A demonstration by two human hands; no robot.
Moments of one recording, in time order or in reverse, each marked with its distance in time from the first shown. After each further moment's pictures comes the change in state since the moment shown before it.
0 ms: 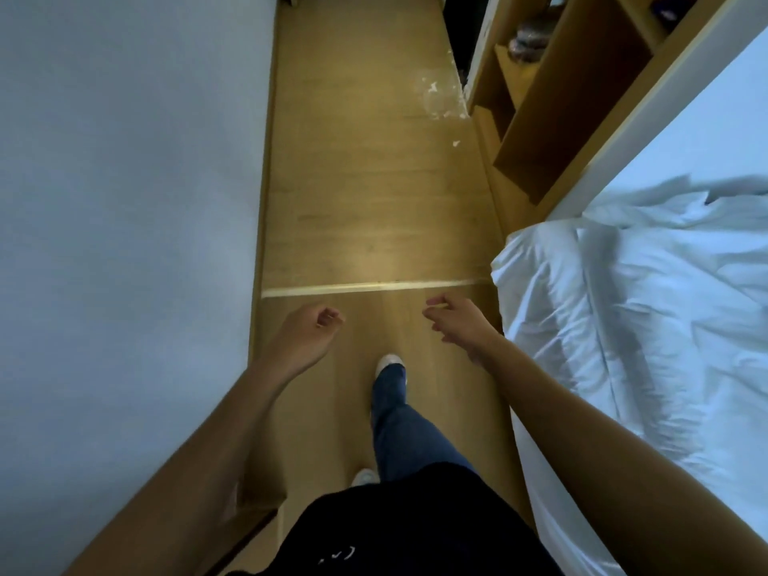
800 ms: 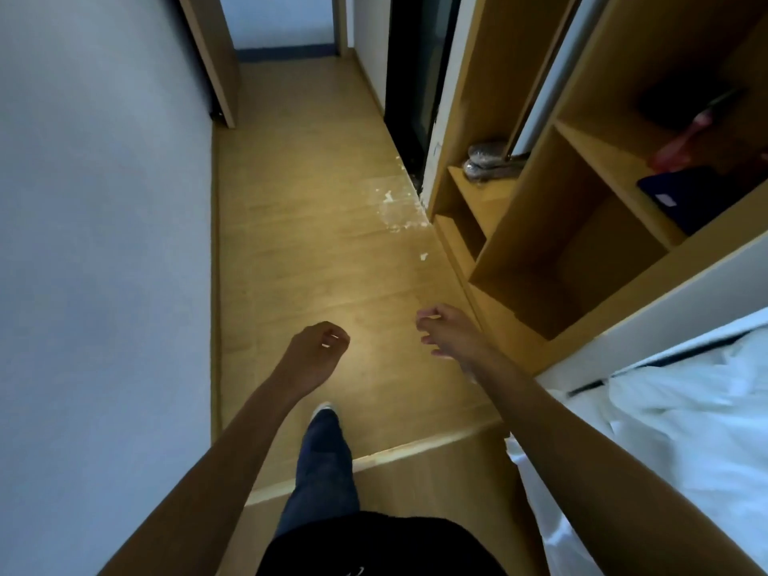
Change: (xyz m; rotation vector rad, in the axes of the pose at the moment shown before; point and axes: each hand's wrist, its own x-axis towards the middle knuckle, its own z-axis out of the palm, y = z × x) left_hand 0.476 0.223 -0.158 -0.033 -0.032 0.132; right_hand 0.377 -0.322 -0.142 0.198 0.134 0.034
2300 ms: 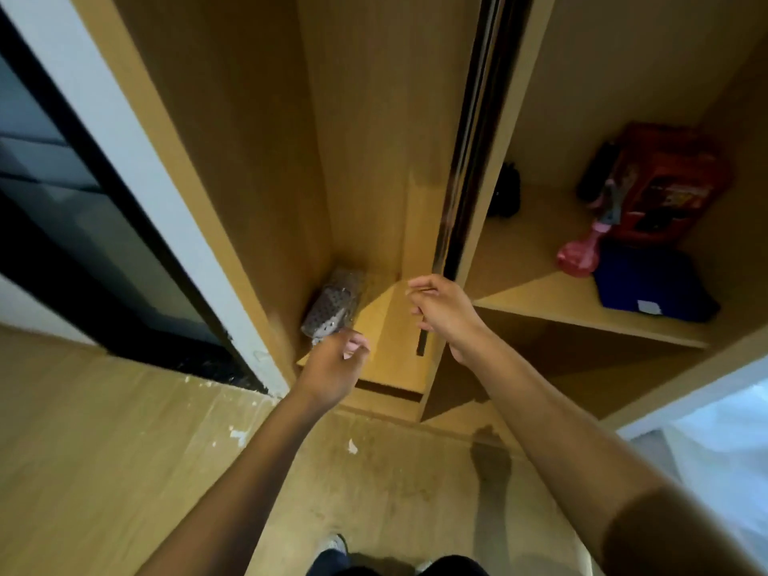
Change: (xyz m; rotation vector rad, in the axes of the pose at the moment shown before) left_hand 0.693 0.453 -0.002 0.343 -0.780 0.777; right_hand 0.481 -0.384 -0.265 0.557 0.958 0.070
